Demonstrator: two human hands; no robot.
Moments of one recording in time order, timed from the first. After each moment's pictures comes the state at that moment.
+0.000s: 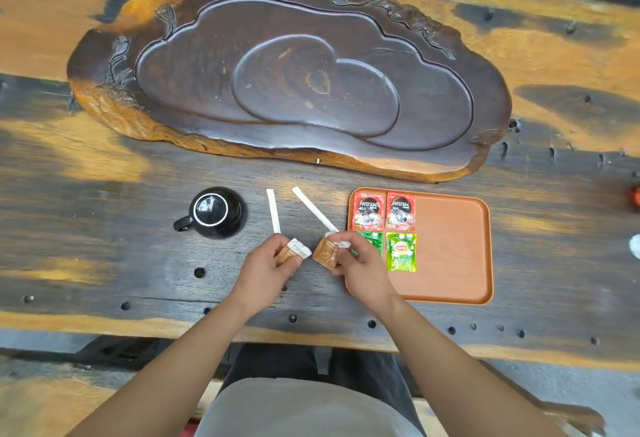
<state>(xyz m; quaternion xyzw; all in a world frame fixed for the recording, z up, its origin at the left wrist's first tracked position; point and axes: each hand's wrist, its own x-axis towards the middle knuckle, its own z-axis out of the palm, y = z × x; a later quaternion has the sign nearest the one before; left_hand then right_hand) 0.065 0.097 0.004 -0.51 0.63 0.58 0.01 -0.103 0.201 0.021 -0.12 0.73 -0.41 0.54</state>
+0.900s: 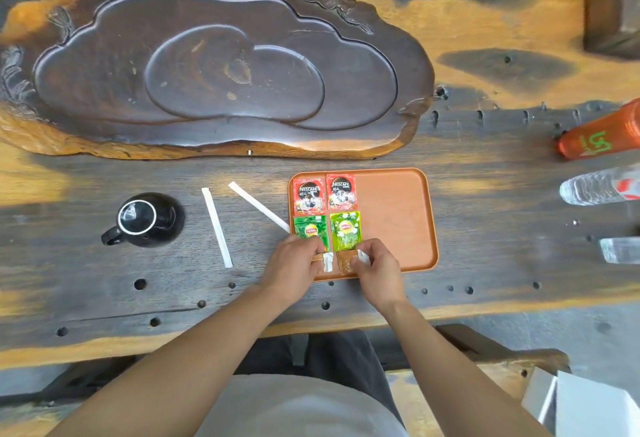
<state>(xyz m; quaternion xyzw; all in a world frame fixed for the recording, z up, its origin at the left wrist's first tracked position) -0.044 0.179 -0.005 -0.33 0.84 0.41 0.09 -0.171 0.317 0.001 -0.13 0.87 -0.29 0.38</state>
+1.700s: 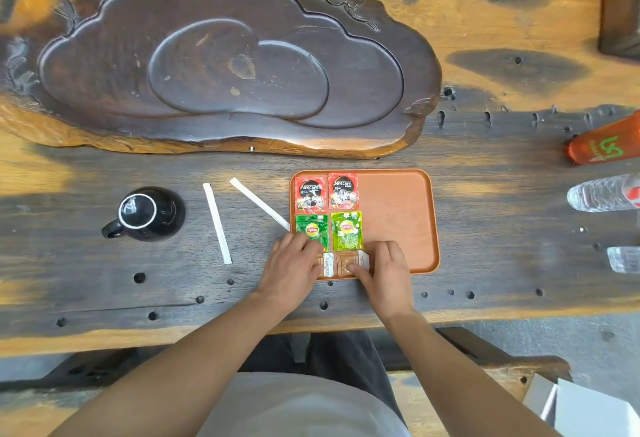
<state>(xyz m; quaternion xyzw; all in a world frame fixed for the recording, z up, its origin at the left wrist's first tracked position) -0.034 0.190 -0.019 -0.28 0.91 0.31 0.06 -0.179 0.337 -0.009 -0.32 0.90 -0.16 0.26</state>
